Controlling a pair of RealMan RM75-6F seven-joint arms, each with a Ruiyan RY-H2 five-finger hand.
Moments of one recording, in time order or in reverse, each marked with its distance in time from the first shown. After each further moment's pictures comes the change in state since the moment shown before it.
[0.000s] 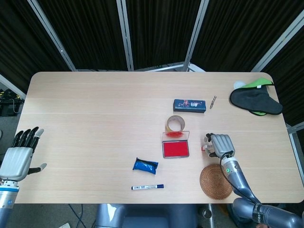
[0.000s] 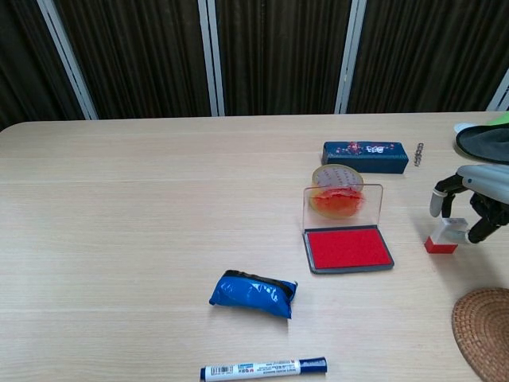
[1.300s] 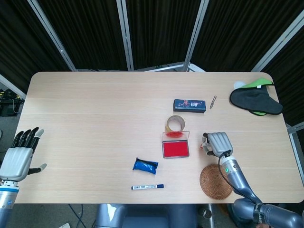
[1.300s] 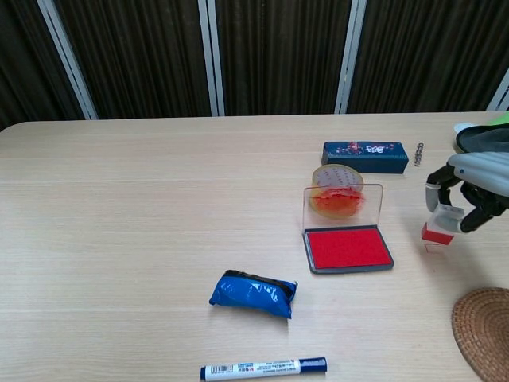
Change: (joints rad) left arm -0.005 0.003 0.006 -0.003 -0.005 -0.006 -0.002; right arm 0.017 0.027 -0.022 -0.019 -0.105 0.040 0.026
